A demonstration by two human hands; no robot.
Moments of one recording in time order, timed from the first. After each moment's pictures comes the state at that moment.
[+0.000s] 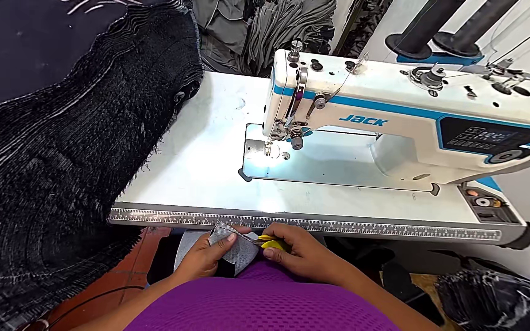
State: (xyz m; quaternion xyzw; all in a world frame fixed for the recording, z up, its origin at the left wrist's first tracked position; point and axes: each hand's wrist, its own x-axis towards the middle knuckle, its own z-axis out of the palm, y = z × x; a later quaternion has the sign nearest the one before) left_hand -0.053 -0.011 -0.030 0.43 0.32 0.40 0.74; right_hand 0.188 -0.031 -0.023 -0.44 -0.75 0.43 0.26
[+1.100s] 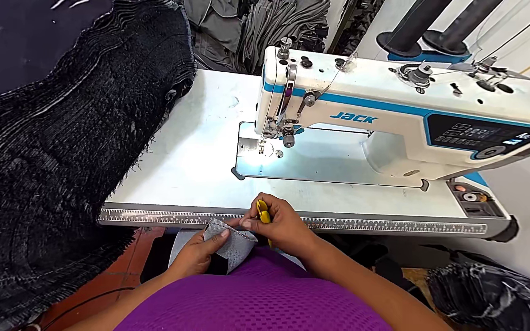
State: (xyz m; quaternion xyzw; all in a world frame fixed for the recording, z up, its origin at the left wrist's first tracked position) left_hand -0.048 -0.010 -0.029 0.40 0.34 0.39 0.75; right_hand 0.160 -0.005 -0.002 -0.46 -0.55 0.57 0.40
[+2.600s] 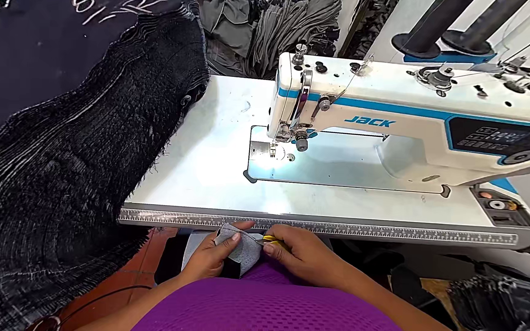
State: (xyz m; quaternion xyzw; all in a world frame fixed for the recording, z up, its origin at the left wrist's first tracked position) left_hand -0.051 -0.011 -0.033 0.41 0.33 0.42 0.74; right_hand 0.176 -0.032 -0.001 -0.50 -0.75 0.39 0.19
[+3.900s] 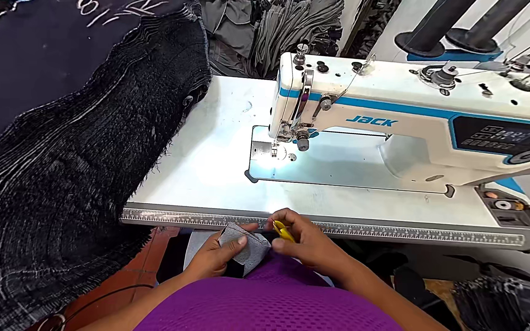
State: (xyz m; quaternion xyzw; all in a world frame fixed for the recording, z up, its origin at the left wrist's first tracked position) left_hand -0.050 -0.011 -0.032 0.42 0.31 0.40 0.75; right_hand 0.180 -0.026 -0.009 -0.47 -0.57 0.59 0.33
